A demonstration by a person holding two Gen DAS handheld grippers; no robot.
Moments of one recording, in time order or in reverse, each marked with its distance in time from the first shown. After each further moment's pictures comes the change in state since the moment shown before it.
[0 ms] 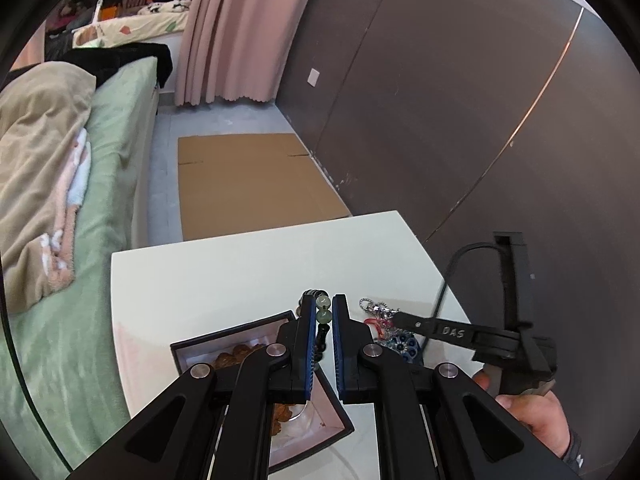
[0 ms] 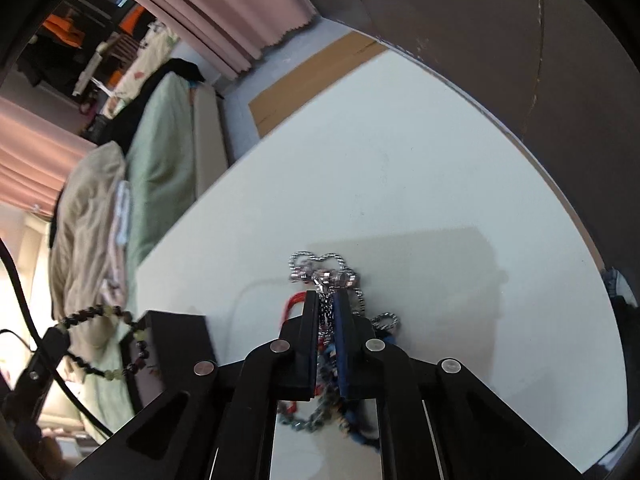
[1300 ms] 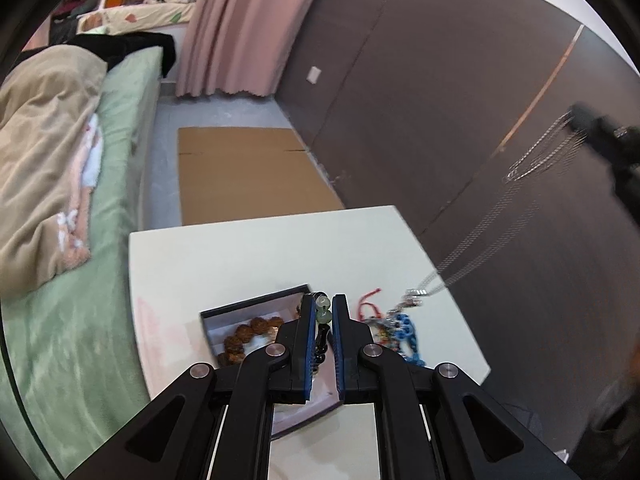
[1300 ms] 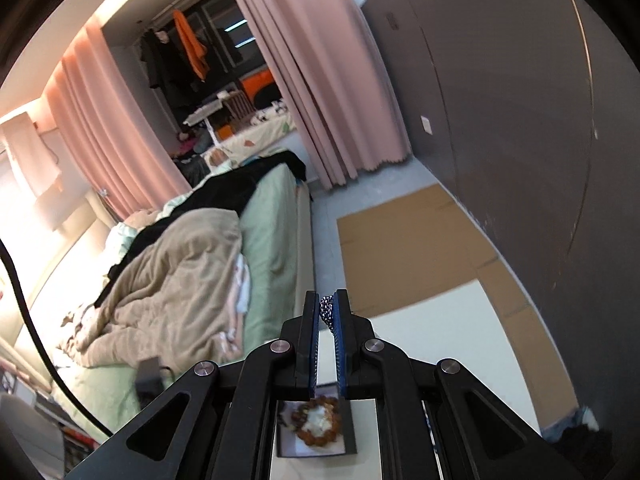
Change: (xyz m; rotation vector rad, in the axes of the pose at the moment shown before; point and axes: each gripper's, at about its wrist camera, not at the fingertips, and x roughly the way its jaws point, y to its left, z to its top) left arm -0.025 0.027 -0.009 -0.041 0.026 -0.031; right arm -0.199 0.174 0.009 -0.346 -0.413 0.105
